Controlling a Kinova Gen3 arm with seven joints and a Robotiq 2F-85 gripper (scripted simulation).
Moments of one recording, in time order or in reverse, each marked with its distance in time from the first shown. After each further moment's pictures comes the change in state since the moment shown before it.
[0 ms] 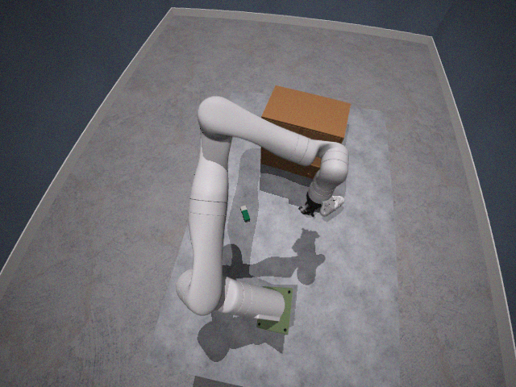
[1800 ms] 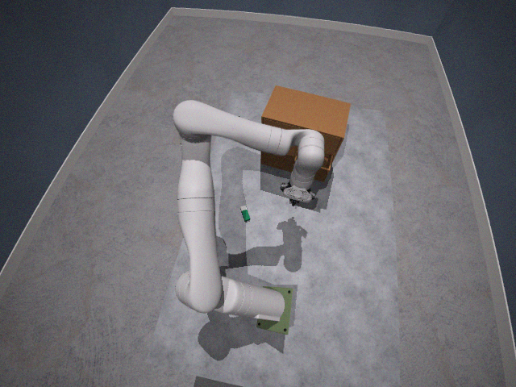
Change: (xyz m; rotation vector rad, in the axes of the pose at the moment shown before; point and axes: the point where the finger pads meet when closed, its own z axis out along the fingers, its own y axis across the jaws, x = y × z) arm -0.069 0.023 0.003 0.002 -0.006 0.879
